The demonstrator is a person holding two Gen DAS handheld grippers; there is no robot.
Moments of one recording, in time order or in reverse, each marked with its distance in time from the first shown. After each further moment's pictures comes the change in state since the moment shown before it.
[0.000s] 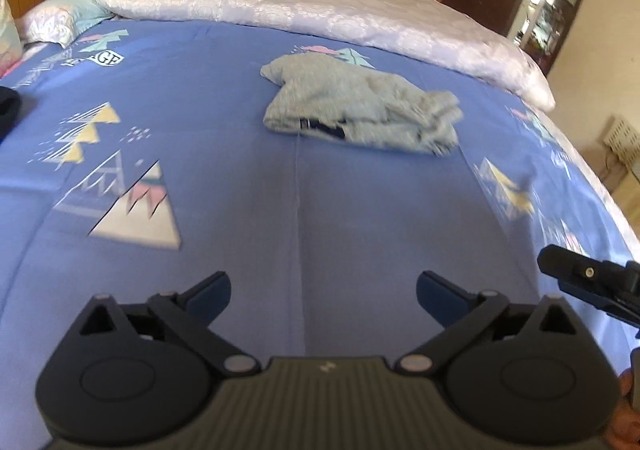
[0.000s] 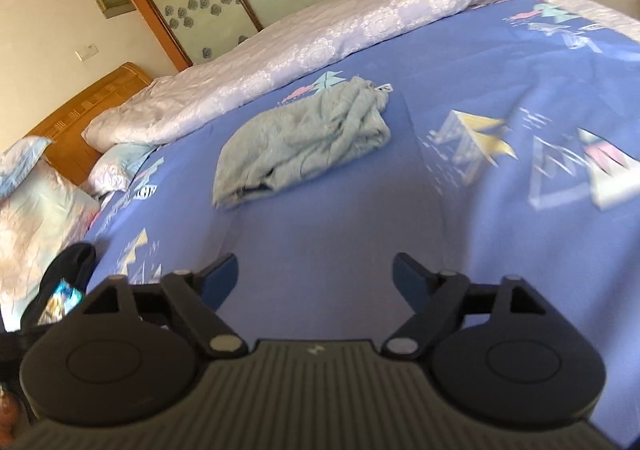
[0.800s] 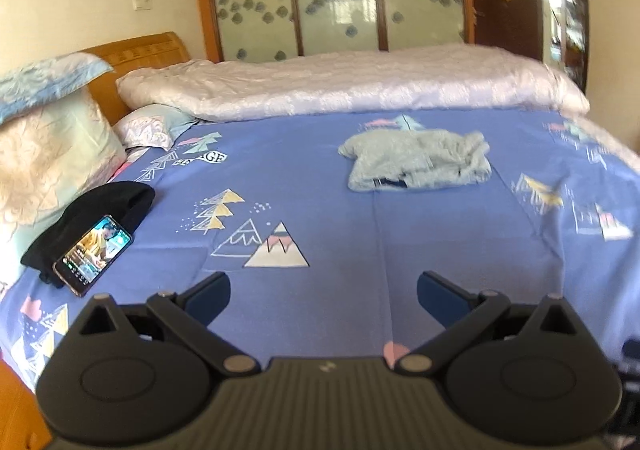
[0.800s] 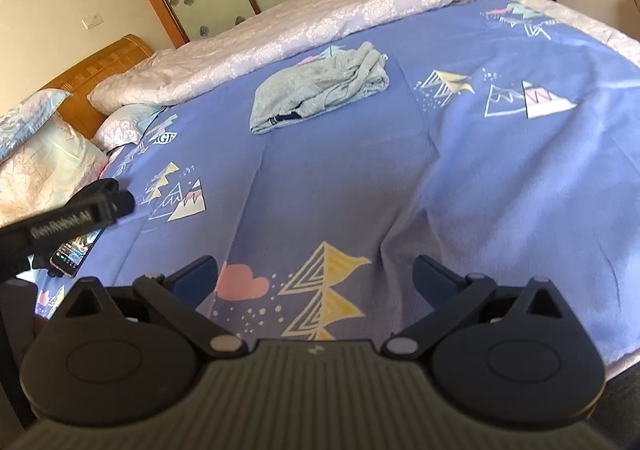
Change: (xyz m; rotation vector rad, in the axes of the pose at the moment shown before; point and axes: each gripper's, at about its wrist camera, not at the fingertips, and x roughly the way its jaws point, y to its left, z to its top) left arm -0.123 -0.034 -0.046 0.180 -0.223 0.327; right arm -0.070 0.064 -0.075 -0.043 0.029 -0.082
